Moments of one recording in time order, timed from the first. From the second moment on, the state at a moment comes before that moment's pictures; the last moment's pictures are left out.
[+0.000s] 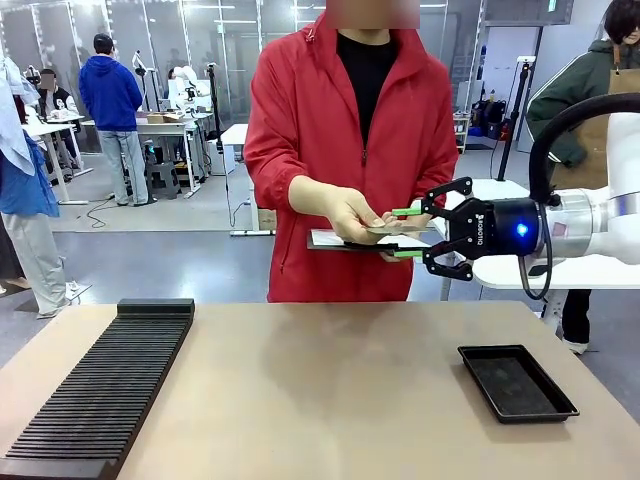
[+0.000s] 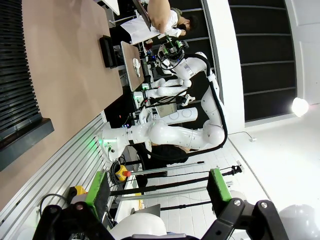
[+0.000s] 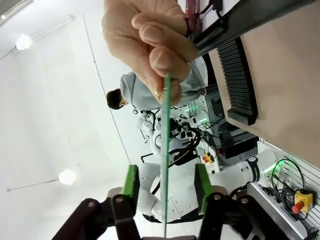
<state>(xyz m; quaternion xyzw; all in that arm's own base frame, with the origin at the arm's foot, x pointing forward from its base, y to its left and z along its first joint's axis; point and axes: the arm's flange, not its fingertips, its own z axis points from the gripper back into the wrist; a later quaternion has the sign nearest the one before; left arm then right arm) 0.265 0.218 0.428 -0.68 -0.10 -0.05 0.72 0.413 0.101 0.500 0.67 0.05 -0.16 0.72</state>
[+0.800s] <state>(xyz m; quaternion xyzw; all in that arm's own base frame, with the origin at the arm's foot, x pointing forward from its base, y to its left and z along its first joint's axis) 0.265 0.218 0.428 -0.68 -0.10 -0.05 0.72 0.416 0.103 0.494 0.68 0.07 -0.17 0.71</state>
